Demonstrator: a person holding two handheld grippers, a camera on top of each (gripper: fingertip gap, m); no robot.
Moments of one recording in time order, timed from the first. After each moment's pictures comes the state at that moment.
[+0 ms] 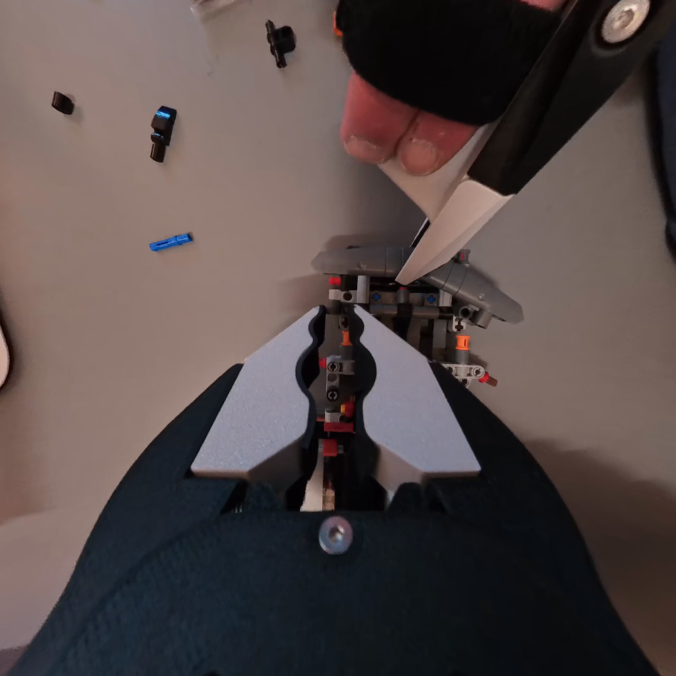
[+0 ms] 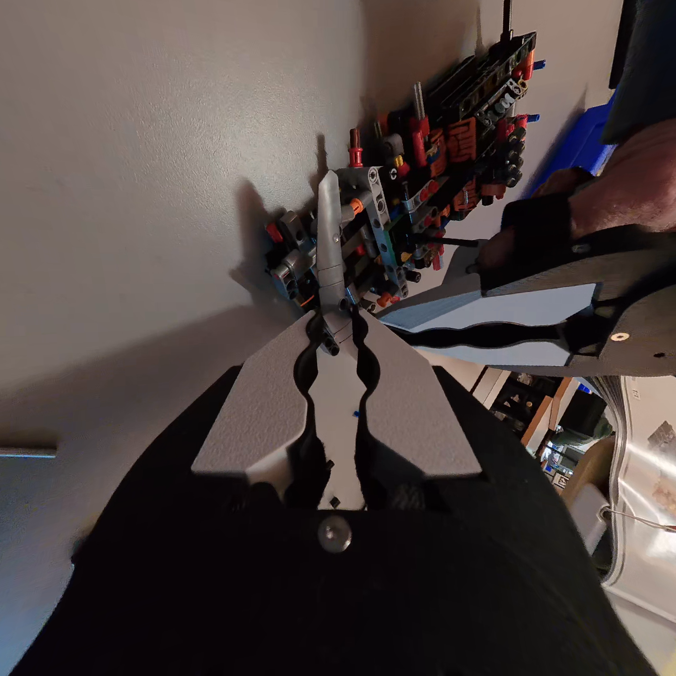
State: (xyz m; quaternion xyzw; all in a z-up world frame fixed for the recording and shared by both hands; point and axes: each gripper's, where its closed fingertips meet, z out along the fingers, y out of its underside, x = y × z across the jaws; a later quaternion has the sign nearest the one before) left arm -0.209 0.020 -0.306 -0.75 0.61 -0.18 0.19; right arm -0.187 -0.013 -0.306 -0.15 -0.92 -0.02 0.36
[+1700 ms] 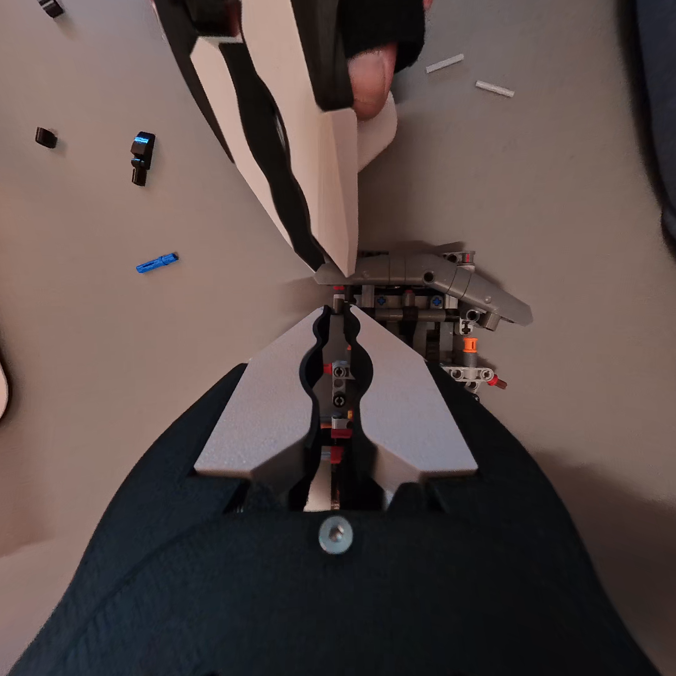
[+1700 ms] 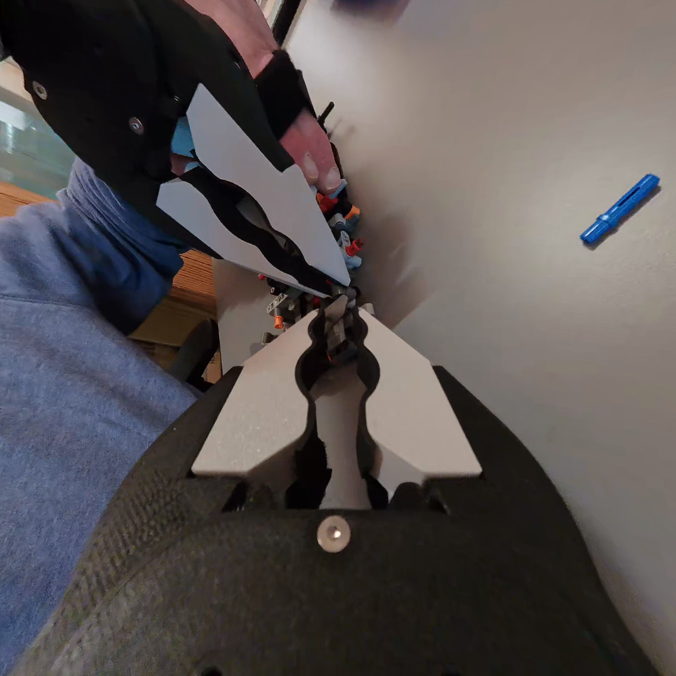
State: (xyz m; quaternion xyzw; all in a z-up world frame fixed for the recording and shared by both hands) left arm -0.204 0.013 -0.307 -0.73 0.63 -0.18 0.20; right arm -0.194 0.014 -0.297 -0.73 -0.43 0.54 0.04
